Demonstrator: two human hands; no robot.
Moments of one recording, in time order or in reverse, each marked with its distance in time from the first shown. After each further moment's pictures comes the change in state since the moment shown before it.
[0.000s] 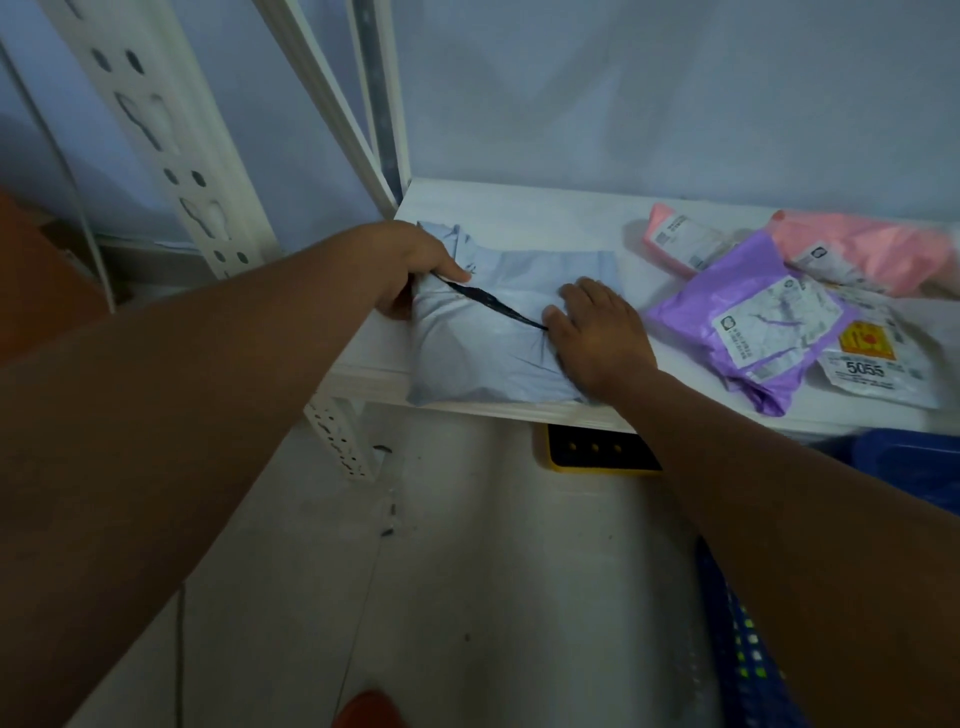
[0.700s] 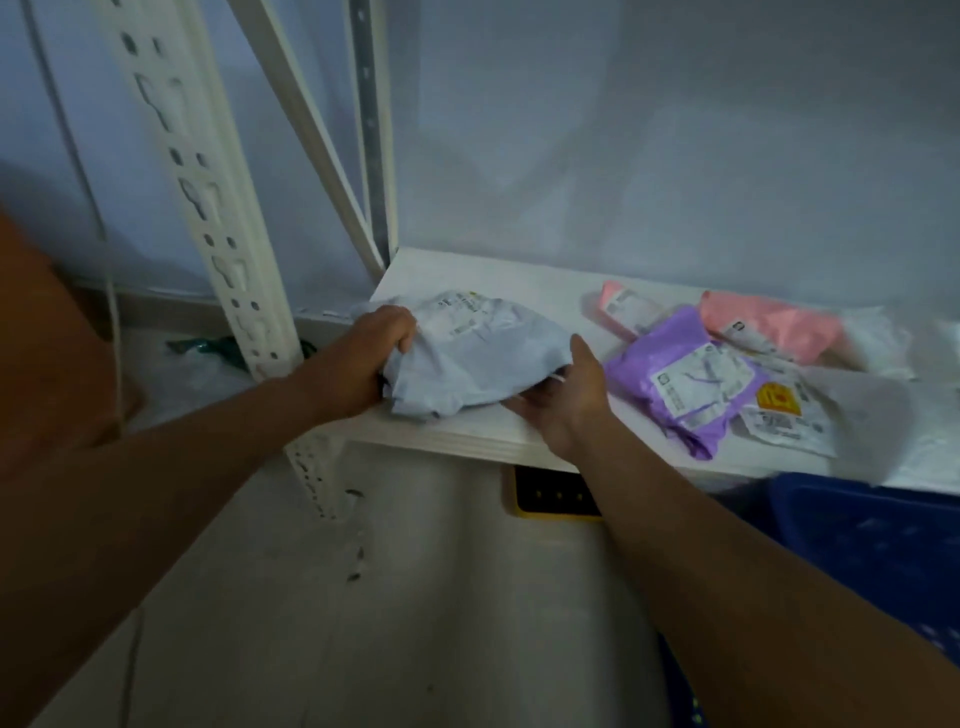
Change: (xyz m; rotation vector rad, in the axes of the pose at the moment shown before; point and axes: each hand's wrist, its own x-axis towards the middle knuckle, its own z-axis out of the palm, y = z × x) left_hand -0.032 -0.089 -0.010 0.758 0.309 1.204; right_hand -0.035 -0.037 -0.033 1.871 -0.078 0.717
